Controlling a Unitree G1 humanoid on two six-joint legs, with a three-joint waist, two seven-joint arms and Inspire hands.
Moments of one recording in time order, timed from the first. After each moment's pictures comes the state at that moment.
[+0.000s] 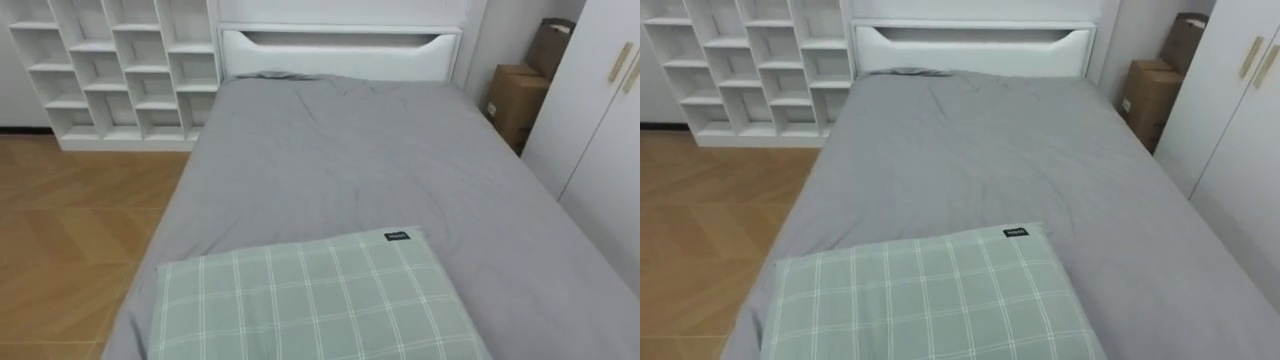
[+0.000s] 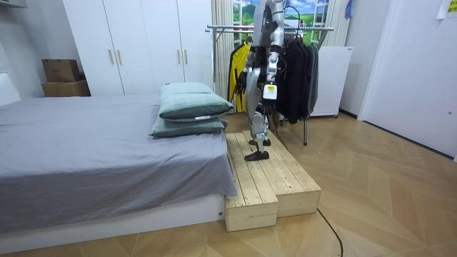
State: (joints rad) left arm 0.21 0.18 0.09 1.15 0.21 0.14 0.11; right arm 0.06 -0.22 0.11 1.26 0.16 0.04 0.08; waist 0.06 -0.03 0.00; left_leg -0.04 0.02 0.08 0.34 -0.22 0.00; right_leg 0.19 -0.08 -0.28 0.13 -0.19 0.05
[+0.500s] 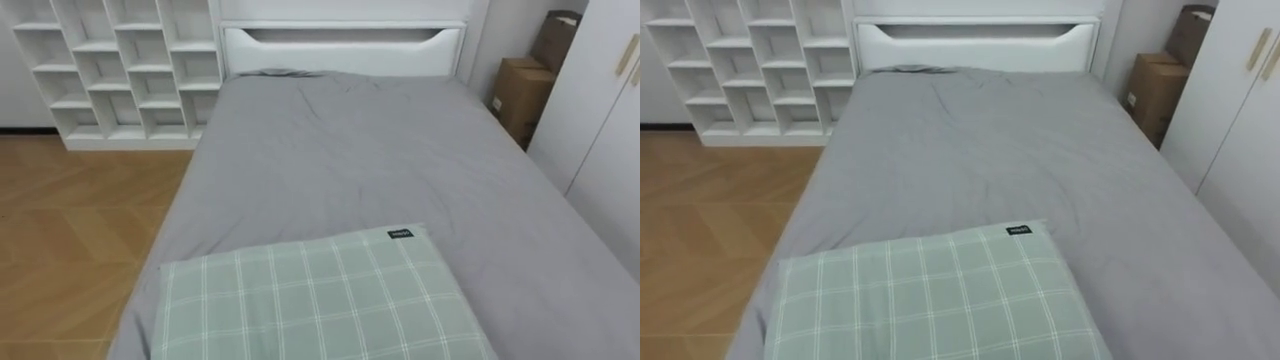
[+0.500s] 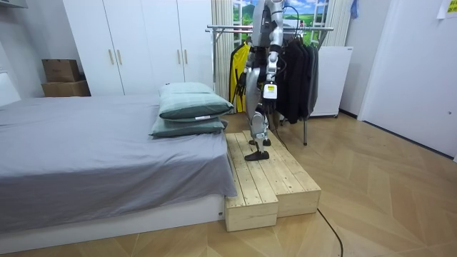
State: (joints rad) left arm 0.21 0.18 0.09 1.16 0.21 0.15 0.09; right arm 0.06 -0.22 0.11 1.28 0.23 0.04 0.08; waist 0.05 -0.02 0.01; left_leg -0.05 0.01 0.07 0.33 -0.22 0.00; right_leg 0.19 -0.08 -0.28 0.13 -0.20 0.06
